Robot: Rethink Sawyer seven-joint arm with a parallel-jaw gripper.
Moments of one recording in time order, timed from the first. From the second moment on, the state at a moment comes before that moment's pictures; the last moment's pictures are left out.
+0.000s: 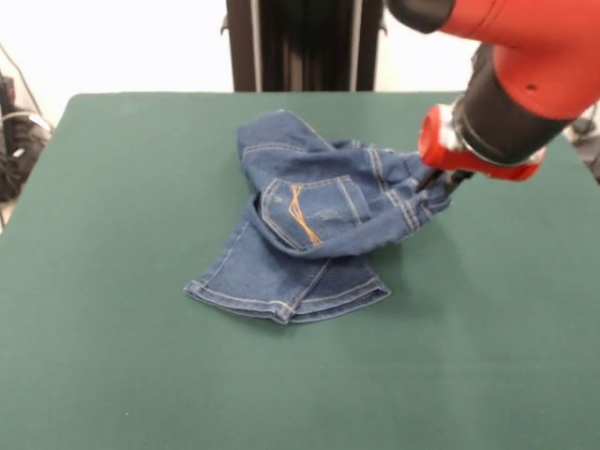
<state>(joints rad) 0.13 -0.21 -0.18 0.88 -0.04 1.31 1.82</state>
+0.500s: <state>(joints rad) 0.18 -0.20 -0.18 0.81 0.00 1.35 1.82</state>
